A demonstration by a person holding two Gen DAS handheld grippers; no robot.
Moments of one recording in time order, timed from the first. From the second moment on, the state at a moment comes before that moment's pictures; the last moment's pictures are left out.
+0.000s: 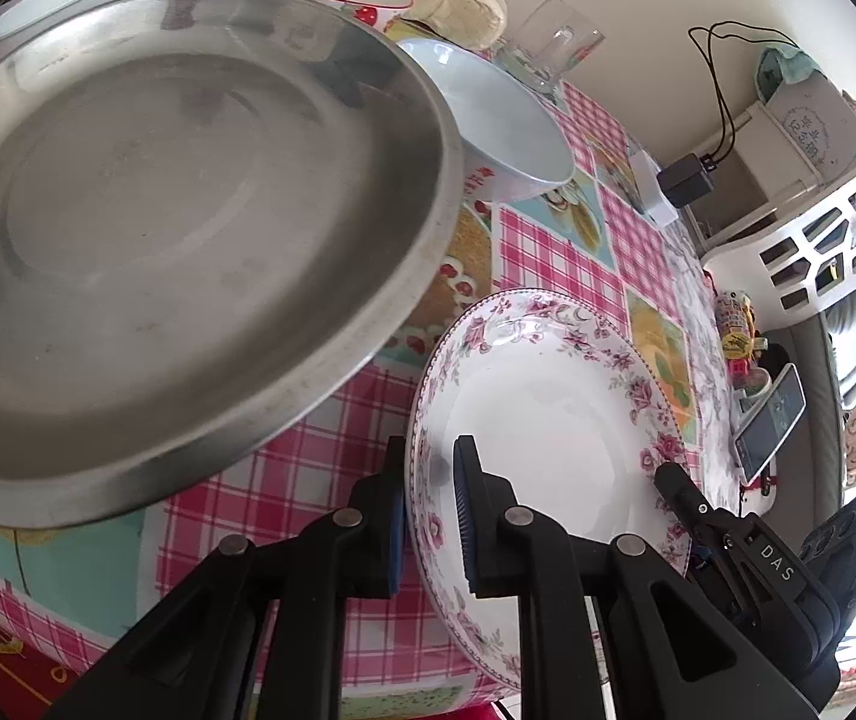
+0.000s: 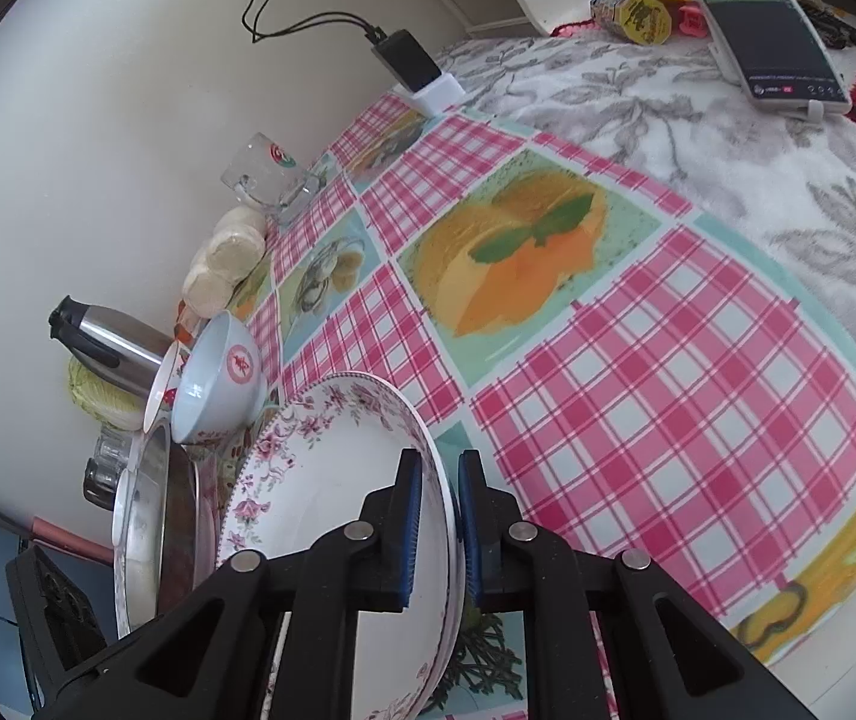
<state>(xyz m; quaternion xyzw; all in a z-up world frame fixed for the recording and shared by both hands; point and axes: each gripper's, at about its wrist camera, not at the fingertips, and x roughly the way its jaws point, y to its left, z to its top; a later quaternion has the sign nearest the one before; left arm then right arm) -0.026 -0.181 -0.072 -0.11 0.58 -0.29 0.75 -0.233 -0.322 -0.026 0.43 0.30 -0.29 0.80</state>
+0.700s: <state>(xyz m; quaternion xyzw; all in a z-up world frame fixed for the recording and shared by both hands) -0.032 -0.191 -0.054 -0.09 0.56 -0.32 0.76 -0.249 -0.322 -0.005 0.43 0.27 -0.29 0.81</state>
